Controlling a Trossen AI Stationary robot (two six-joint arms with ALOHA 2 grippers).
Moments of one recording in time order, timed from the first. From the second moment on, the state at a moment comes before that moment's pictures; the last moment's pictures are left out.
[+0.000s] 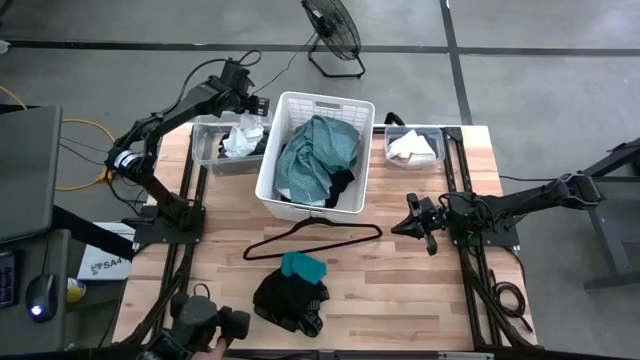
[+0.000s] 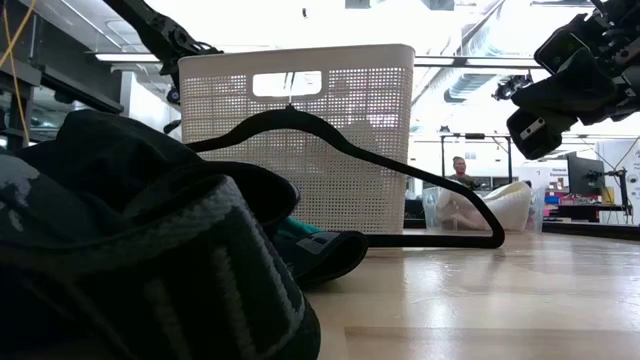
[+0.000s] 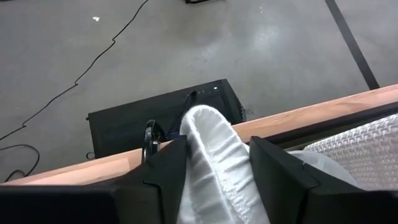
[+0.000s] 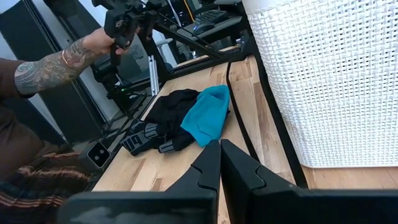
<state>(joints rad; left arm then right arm) 1.02 1.56 1.27 -0.54 -0.13 -0.27 0.10 0.54 0.01 0.41 -0.13 0.37</state>
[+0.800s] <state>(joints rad) 1.02 1.38 1.27 -0.69 -0.04 -0.12 0.10 0.54 0.01 0.41 -0.13 0.37</state>
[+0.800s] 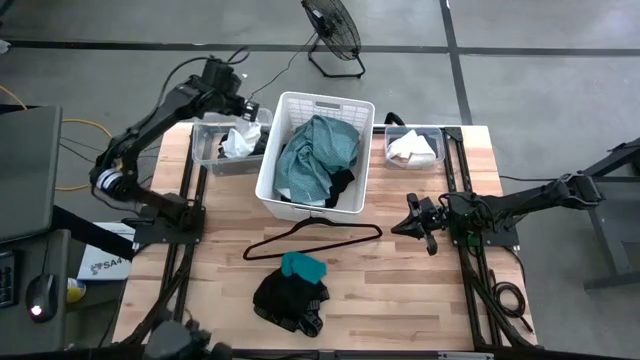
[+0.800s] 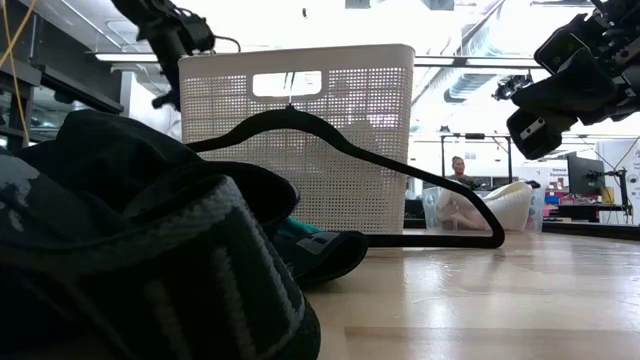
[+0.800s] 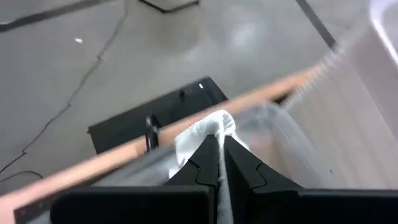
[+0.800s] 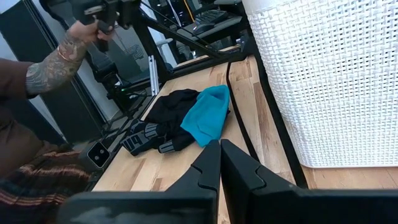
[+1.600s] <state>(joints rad) 1.01 1.25 1.04 -0.95 0.04 -0.13 0.10 0.54 0.01 0.41 -0.13 0.37</state>
